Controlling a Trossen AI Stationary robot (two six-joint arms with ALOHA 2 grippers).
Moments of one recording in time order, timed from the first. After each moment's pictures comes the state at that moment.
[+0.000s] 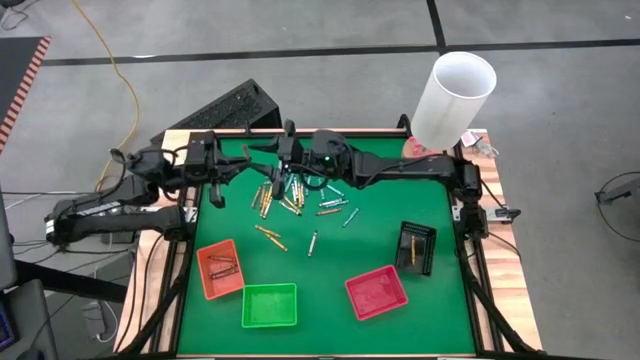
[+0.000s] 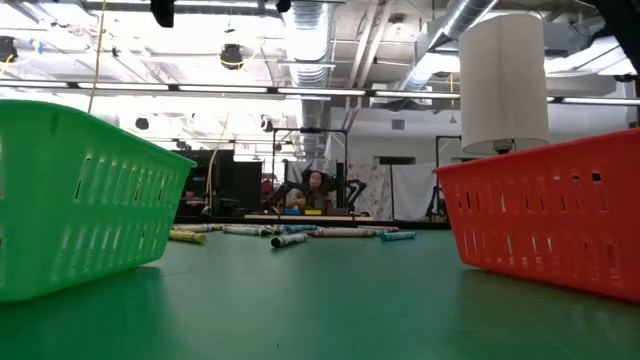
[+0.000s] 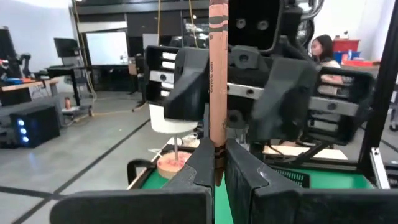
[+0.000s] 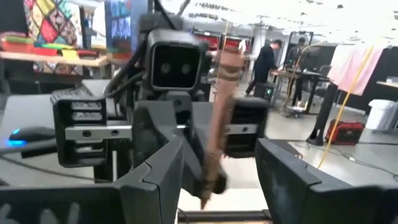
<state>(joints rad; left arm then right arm) 0.31 0.58 0.65 0.12 0.09 0.00 -0.10 1.93 1.84 0.24 0.02 -0.10</state>
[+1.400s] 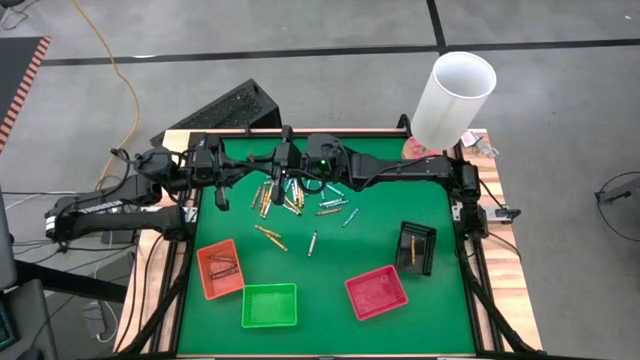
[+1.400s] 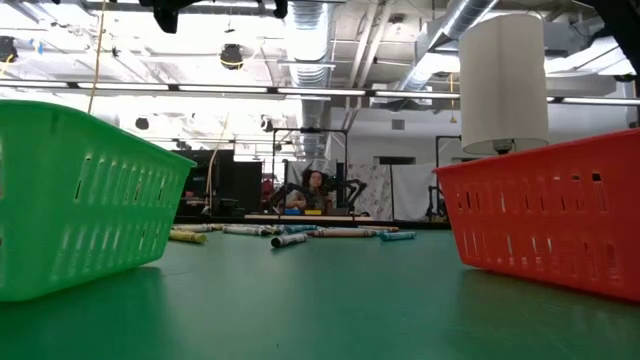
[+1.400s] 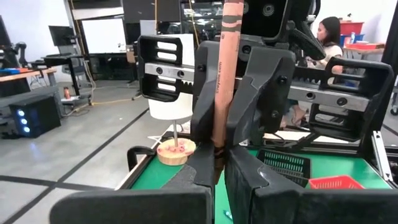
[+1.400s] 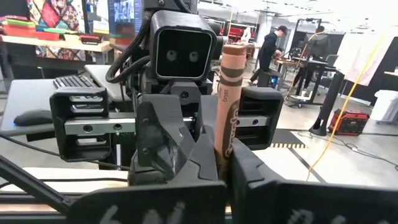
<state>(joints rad) 0.29 0.59 0.65 0.09 0.07 0.02 -0.09 1.94 1.84 0.19 0.03 -0.12</state>
